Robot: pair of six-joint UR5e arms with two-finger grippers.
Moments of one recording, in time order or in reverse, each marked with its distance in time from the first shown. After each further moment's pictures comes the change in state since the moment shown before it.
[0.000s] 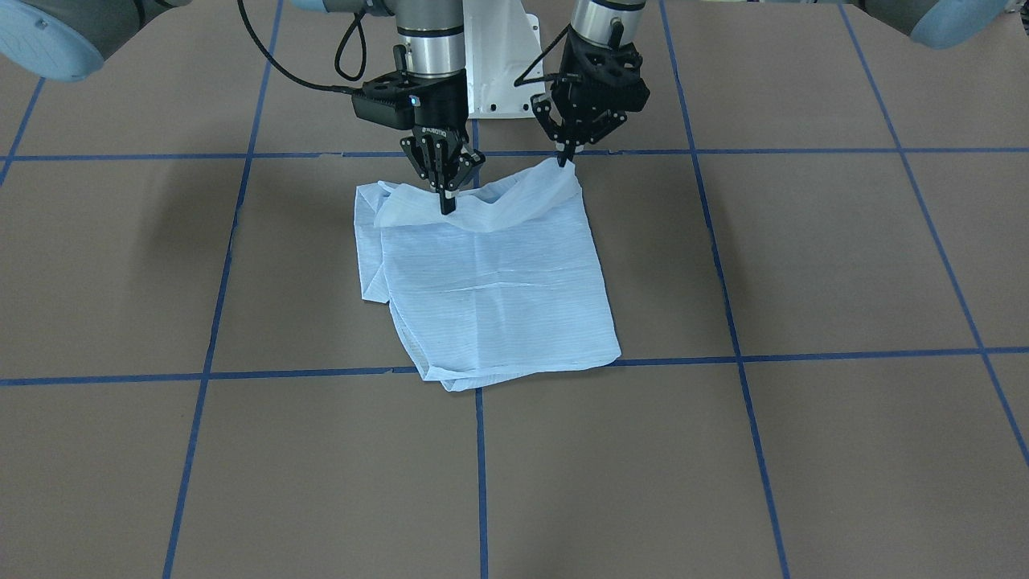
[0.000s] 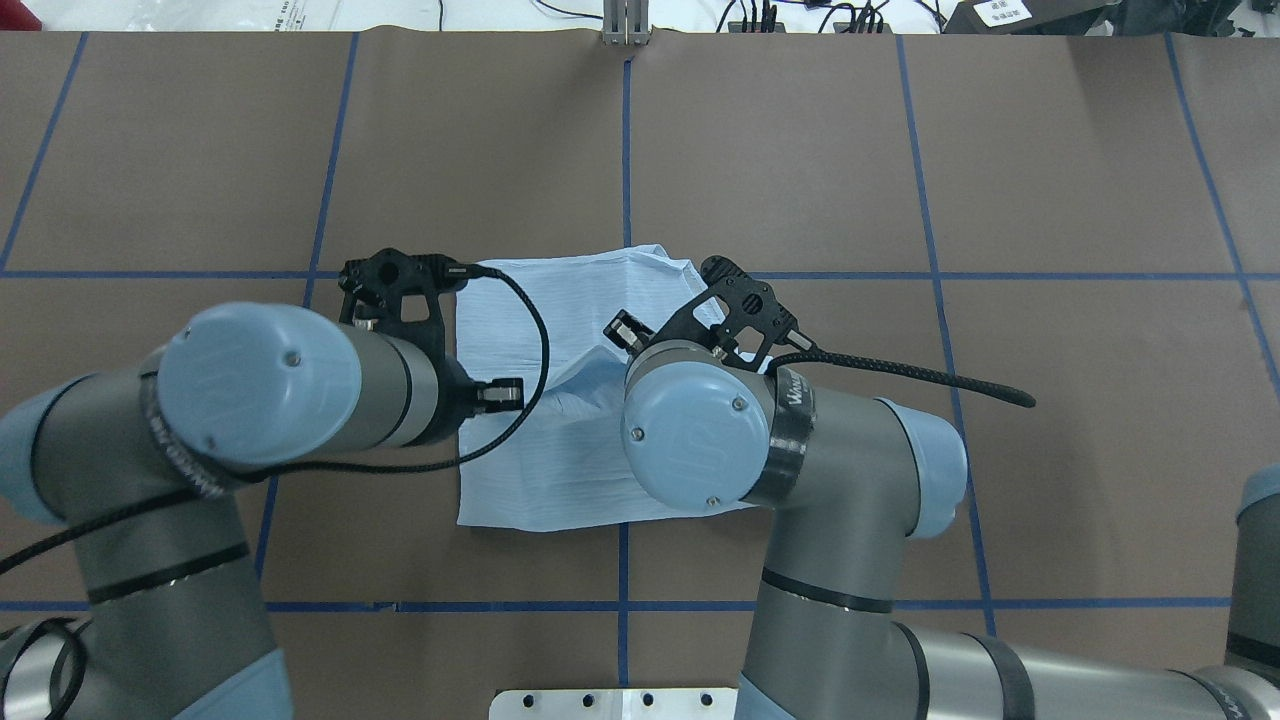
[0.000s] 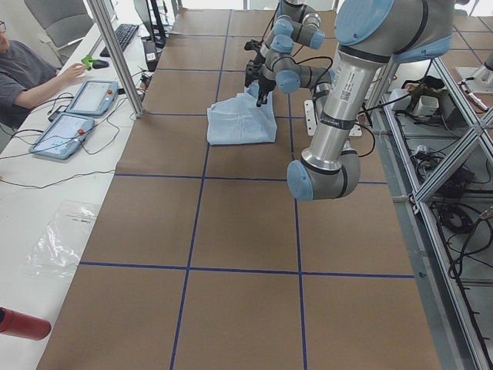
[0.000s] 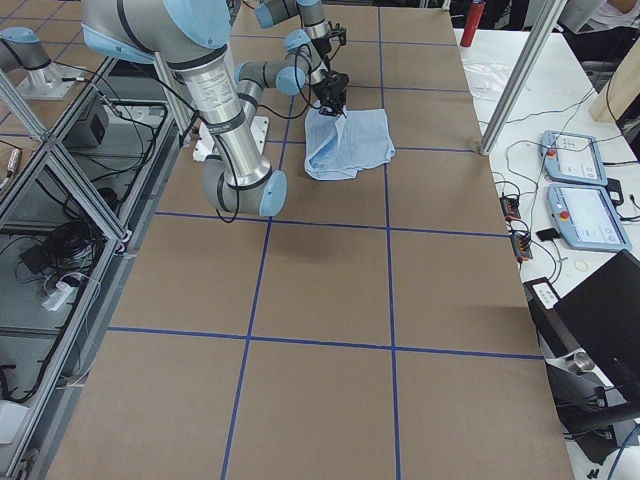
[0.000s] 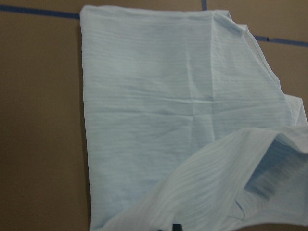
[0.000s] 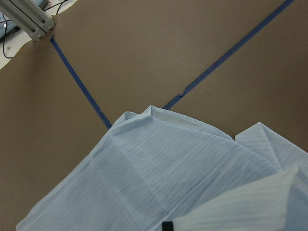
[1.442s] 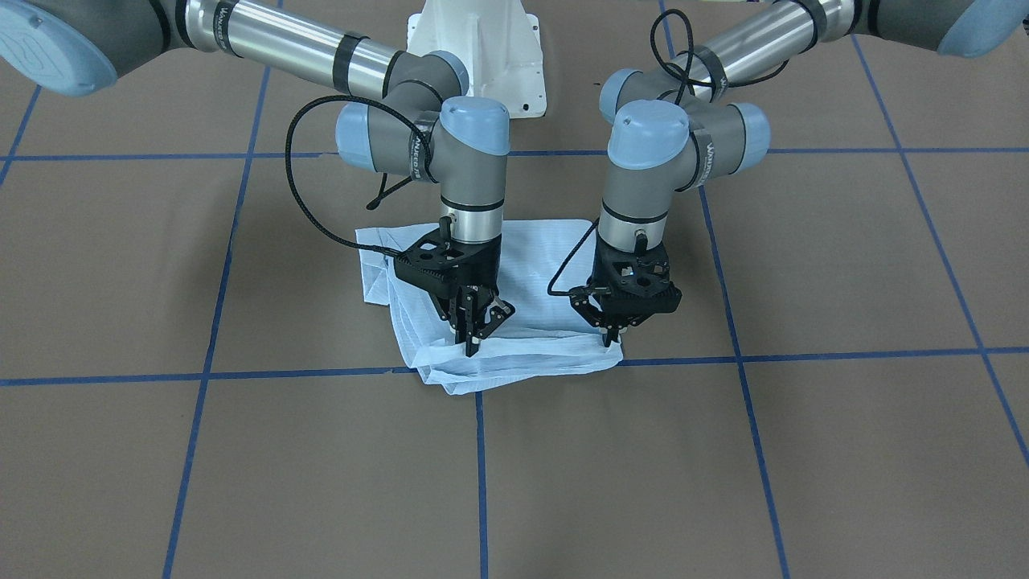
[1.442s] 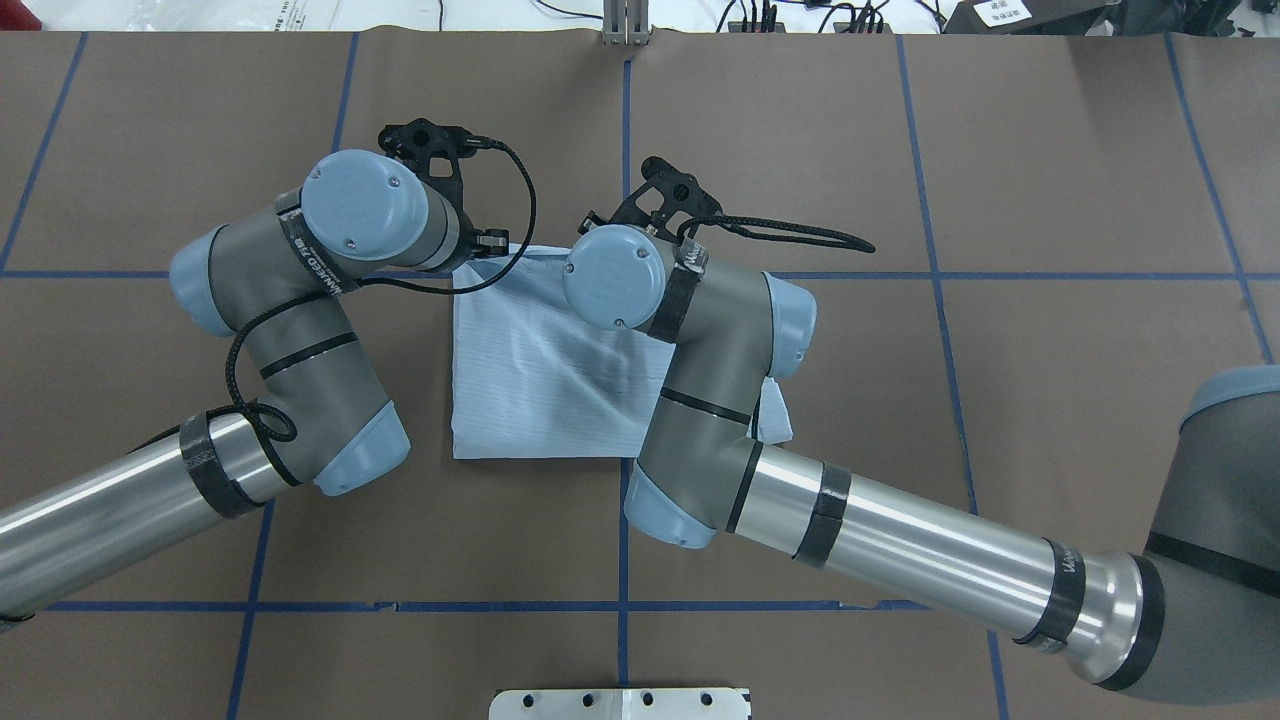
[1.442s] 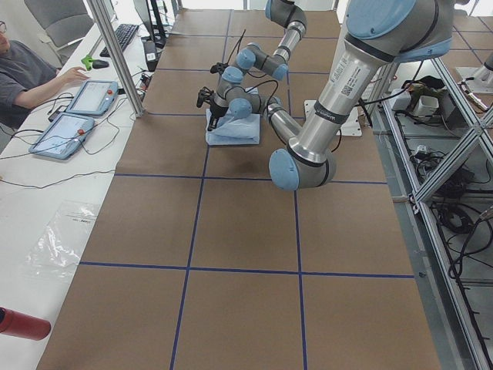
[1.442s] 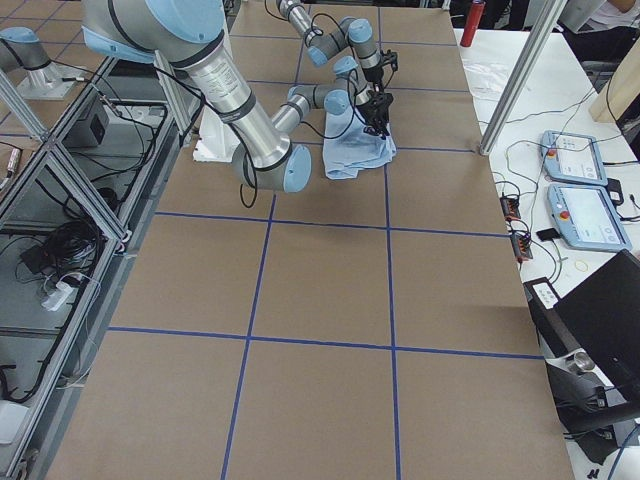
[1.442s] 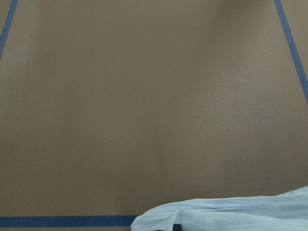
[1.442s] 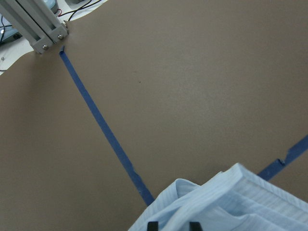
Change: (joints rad) left arm -0.189 -0.113 0.531 -0.349 0.008 0.216; right arm 0.151 0.201 -0.552 0.318 0.047 -0.166
